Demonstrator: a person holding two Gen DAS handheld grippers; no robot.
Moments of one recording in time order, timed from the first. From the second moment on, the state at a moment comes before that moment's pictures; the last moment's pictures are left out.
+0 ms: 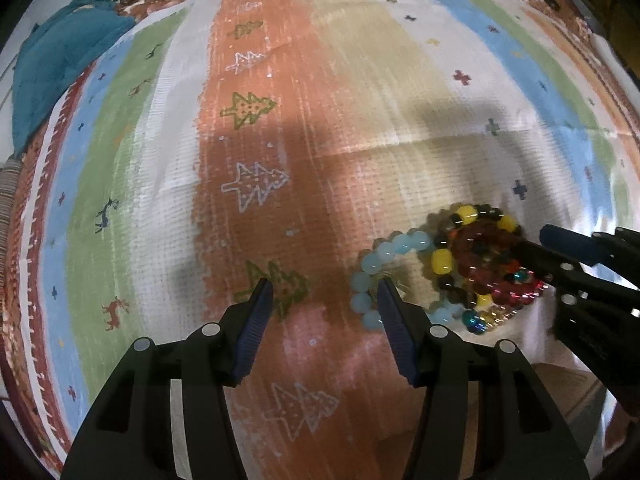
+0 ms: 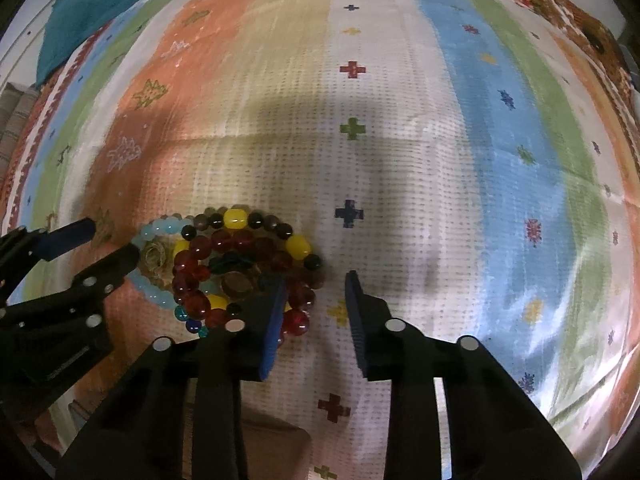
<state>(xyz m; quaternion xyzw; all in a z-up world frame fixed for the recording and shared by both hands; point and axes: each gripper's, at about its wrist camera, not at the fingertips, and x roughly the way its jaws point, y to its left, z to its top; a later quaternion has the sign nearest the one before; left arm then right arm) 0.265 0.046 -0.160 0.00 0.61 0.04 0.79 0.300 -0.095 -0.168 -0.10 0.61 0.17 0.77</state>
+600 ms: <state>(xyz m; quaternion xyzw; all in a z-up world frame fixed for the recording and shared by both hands) 0.272 0.048 -0.170 -0.02 0.61 0.03 0.79 0.296 -0.103 -0.159 -0.09 0.59 0.19 0.78</state>
